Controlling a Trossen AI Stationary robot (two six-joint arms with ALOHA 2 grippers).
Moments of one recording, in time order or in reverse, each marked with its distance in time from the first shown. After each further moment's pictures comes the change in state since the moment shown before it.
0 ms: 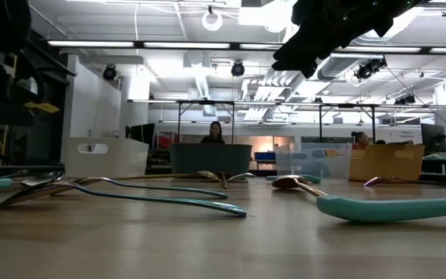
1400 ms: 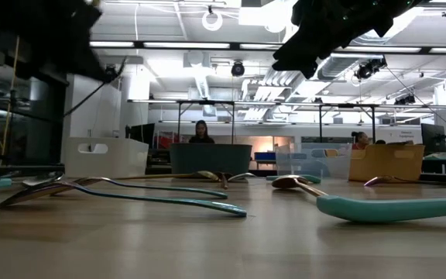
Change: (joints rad) left arm 0.077 -0.363 0.078 0.209 -0.946 0.686; right arm 0.000 0.000 0.000 0.002 0.000 0.020
